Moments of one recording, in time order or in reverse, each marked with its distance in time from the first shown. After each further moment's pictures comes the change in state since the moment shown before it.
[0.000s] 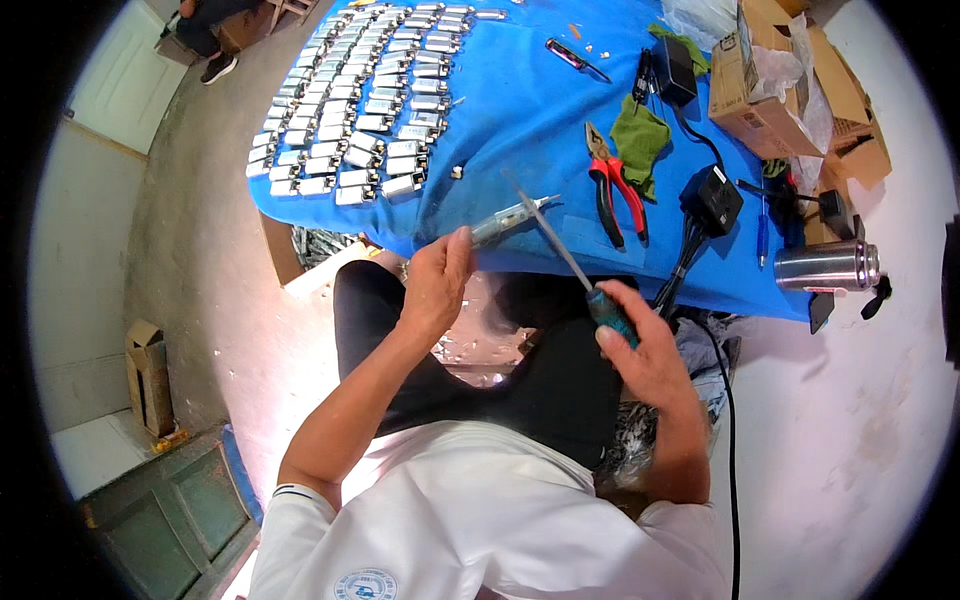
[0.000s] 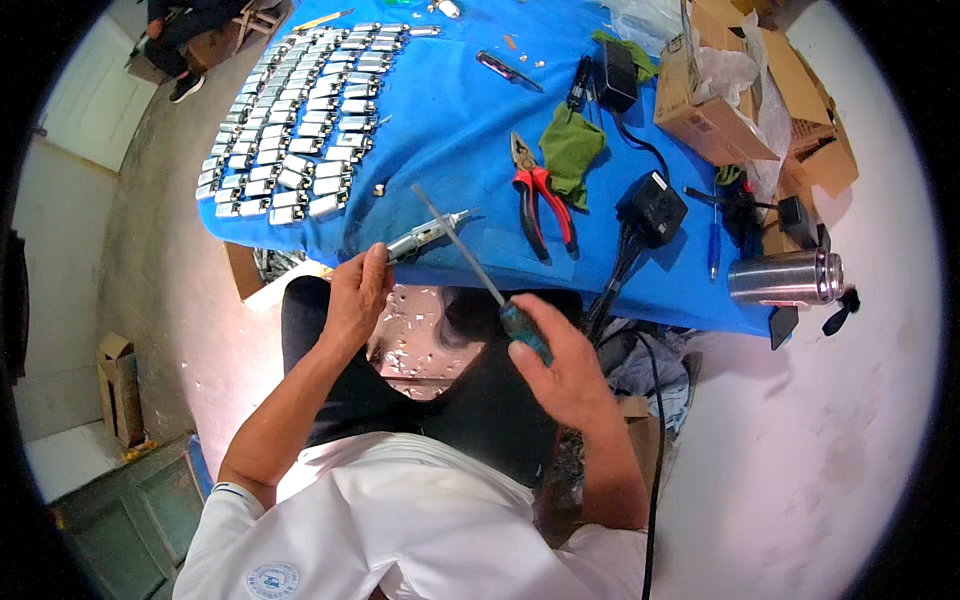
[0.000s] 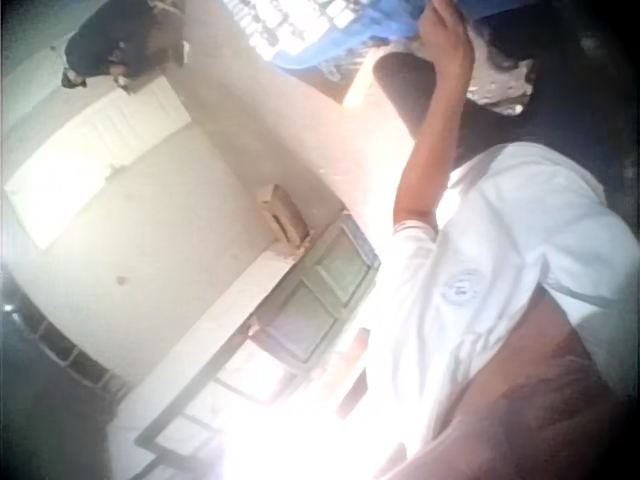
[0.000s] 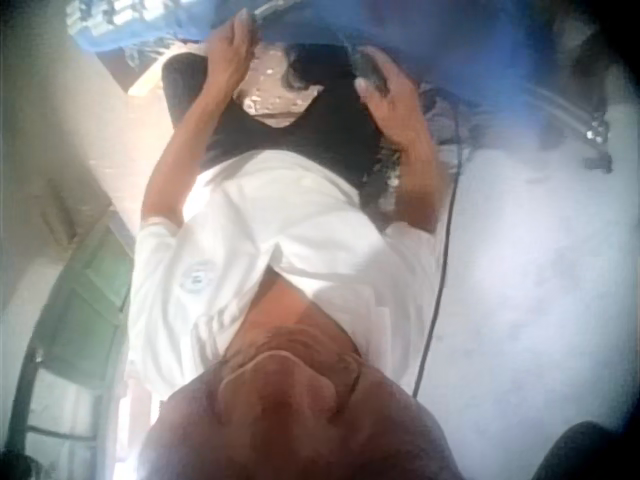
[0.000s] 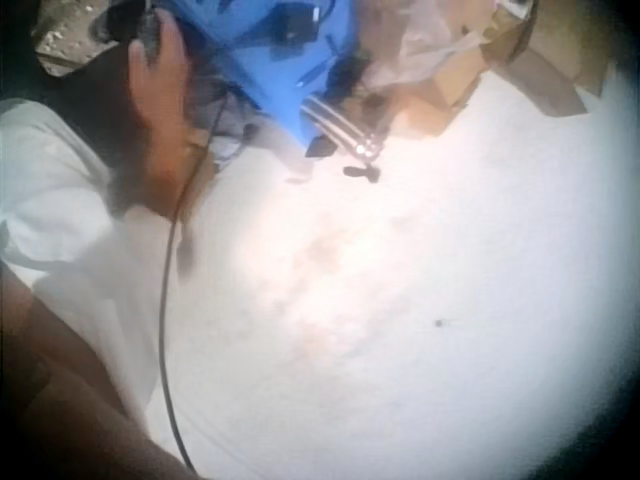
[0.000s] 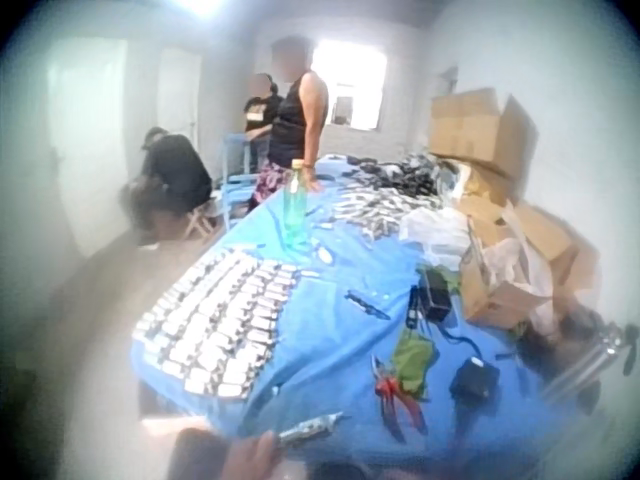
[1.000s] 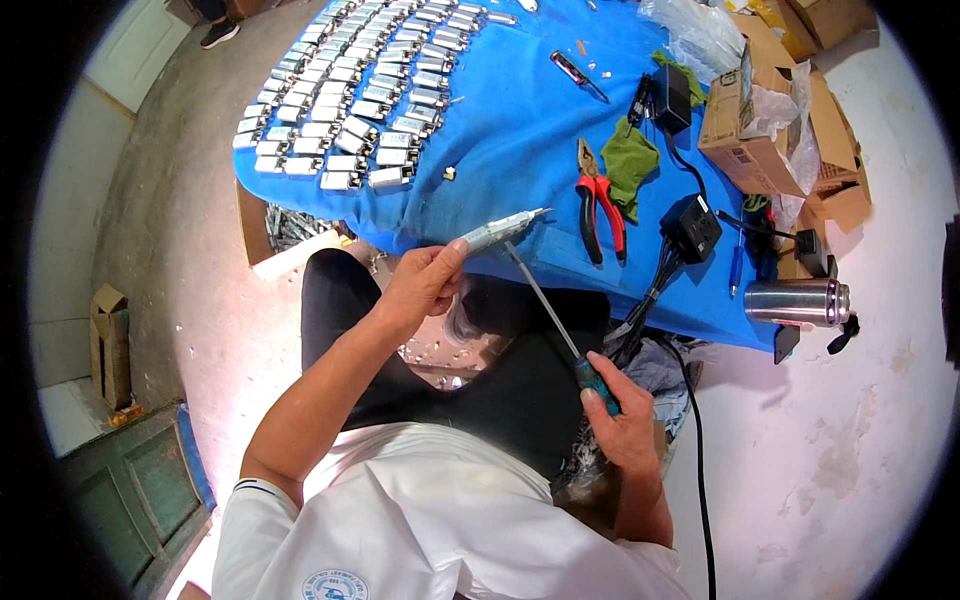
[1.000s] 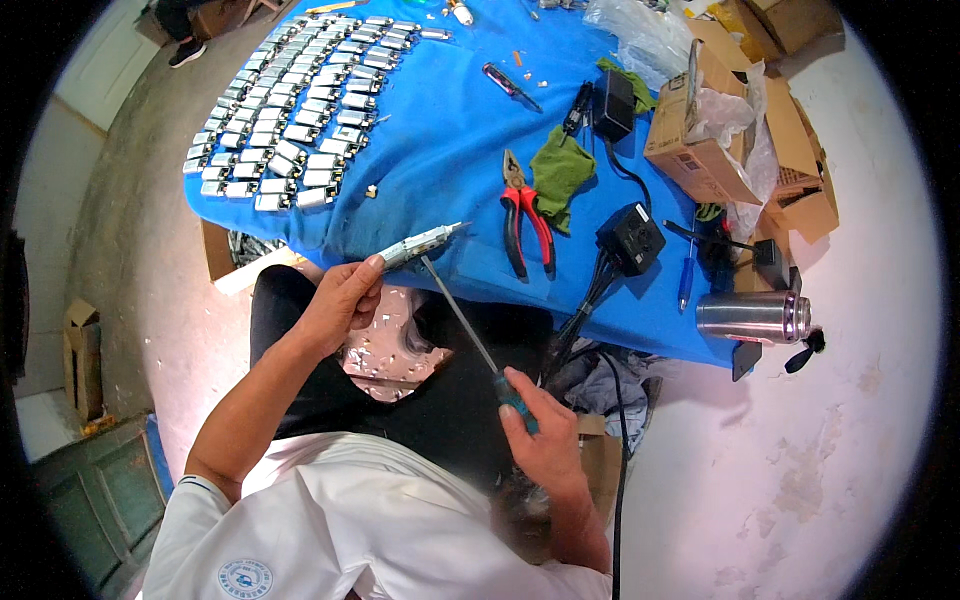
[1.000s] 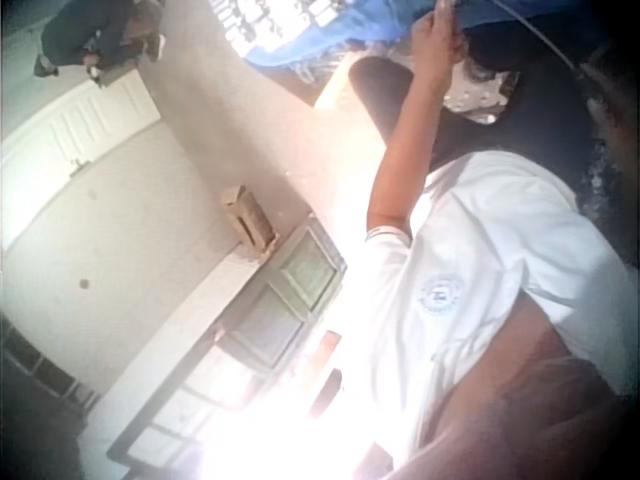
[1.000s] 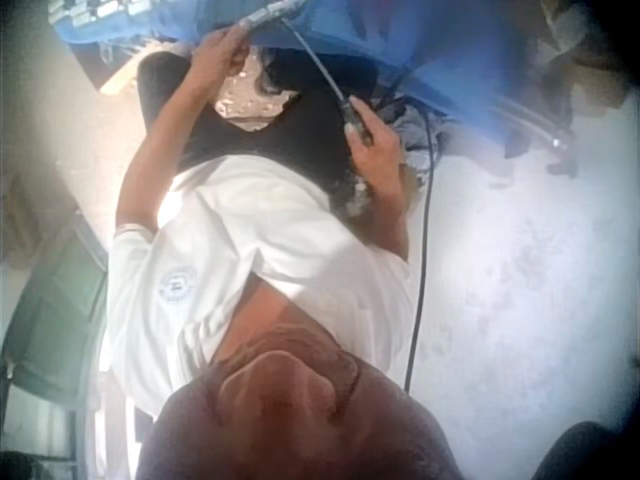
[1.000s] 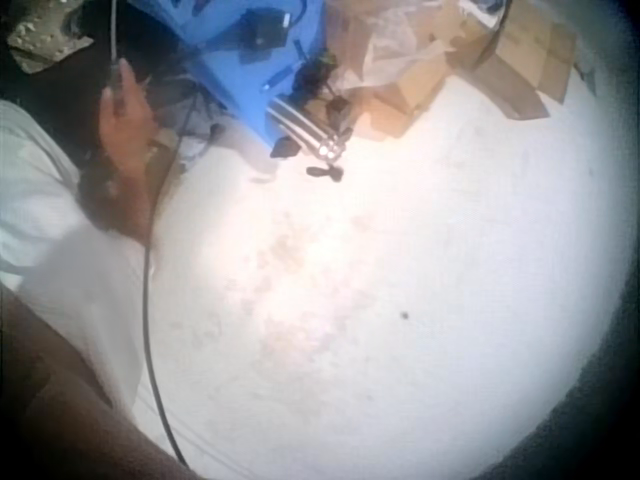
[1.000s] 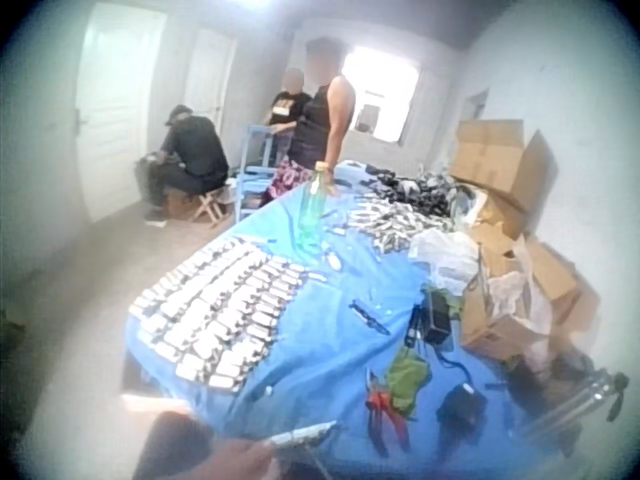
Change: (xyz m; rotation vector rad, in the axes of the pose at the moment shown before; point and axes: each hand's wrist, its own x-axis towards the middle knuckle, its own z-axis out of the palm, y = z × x) left_hand -0.004 0.006 -0.004 -0.611 -0.341 -0.358; right_hand -0.058 0.000 0.002 -0.129 0.117 0.040
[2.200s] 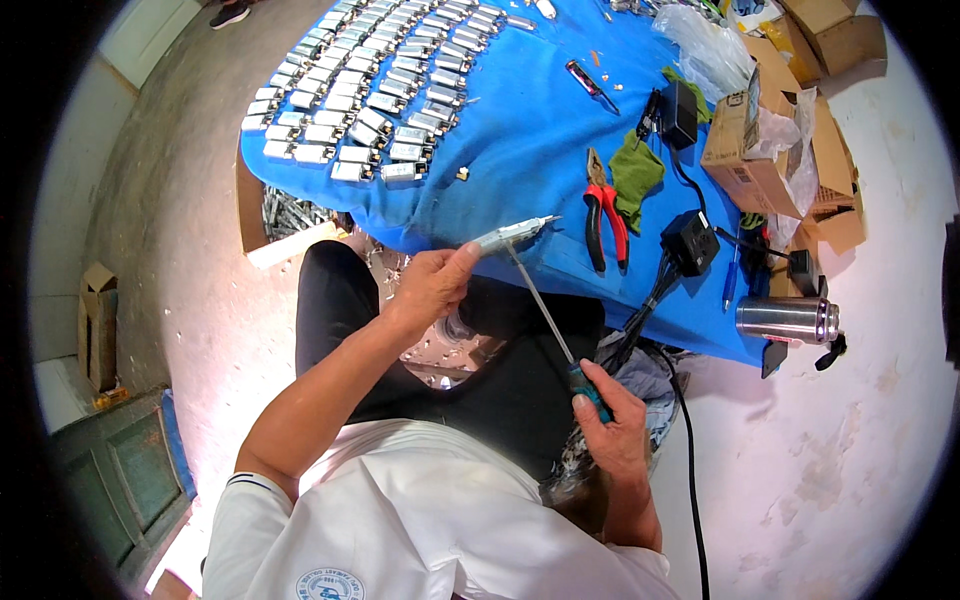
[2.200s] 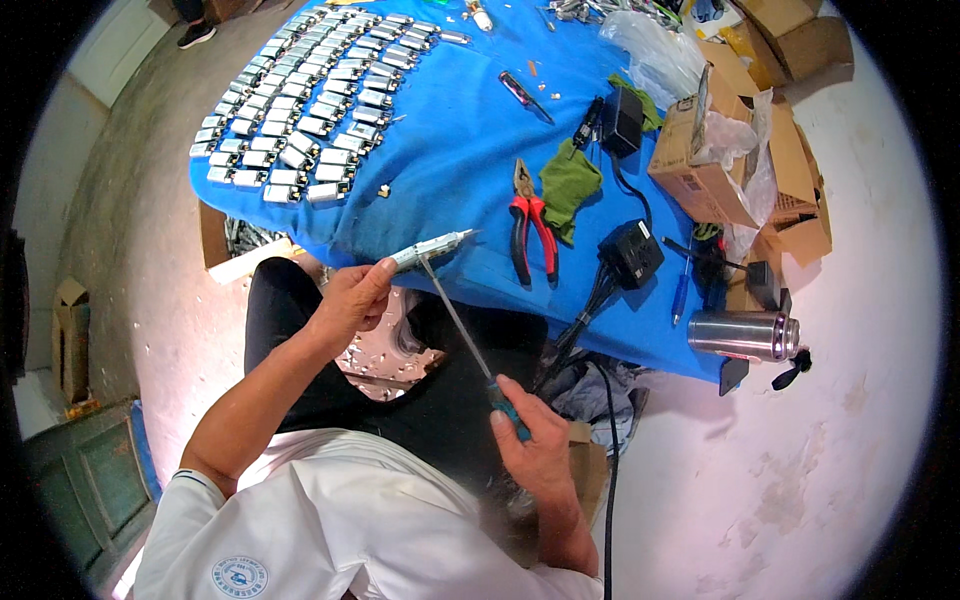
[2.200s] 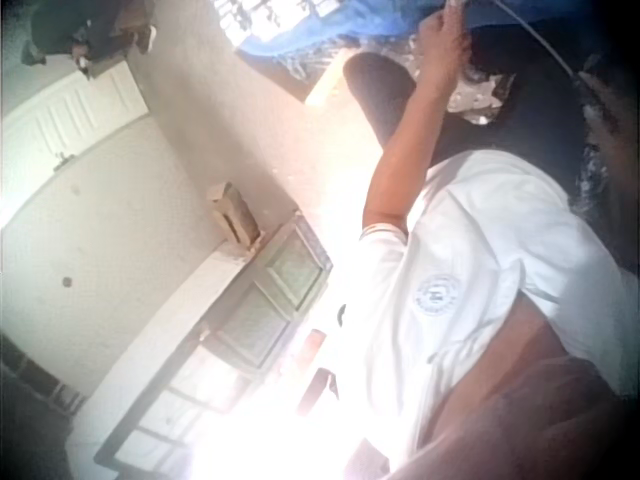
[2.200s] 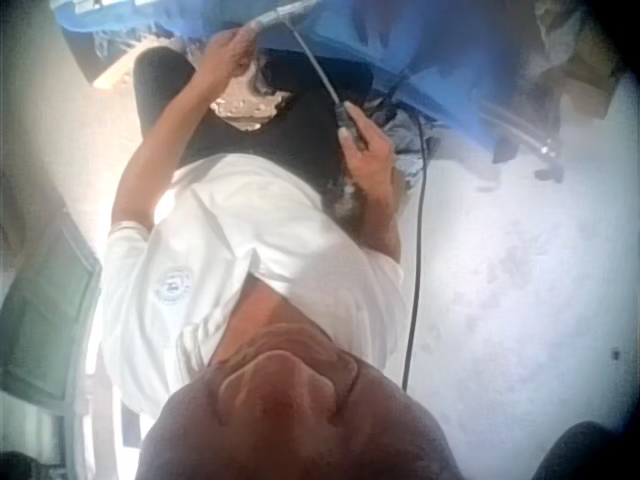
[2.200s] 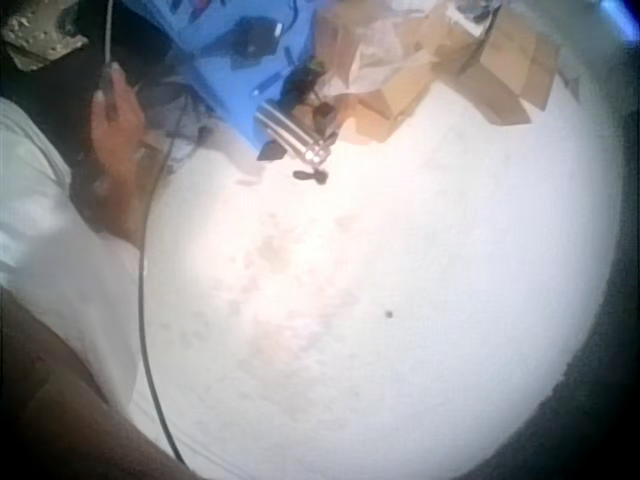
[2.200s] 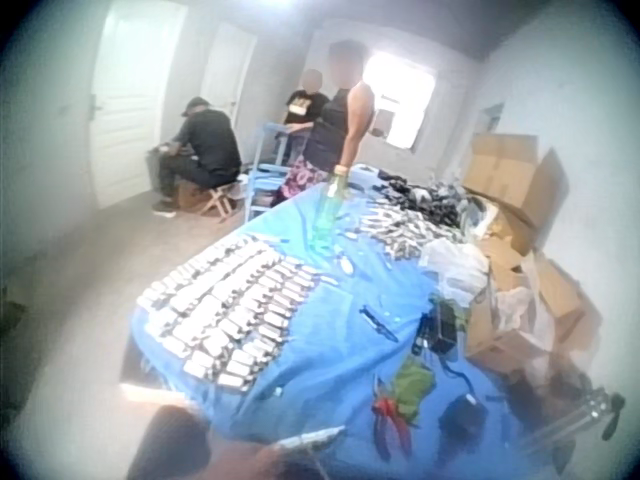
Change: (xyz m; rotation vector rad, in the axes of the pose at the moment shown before) left_hand -0.006 0.001 0.014 0.029 0.103 0.010; right_hand -0.002 -0.008 0.005 0.032 -0.007 0.014
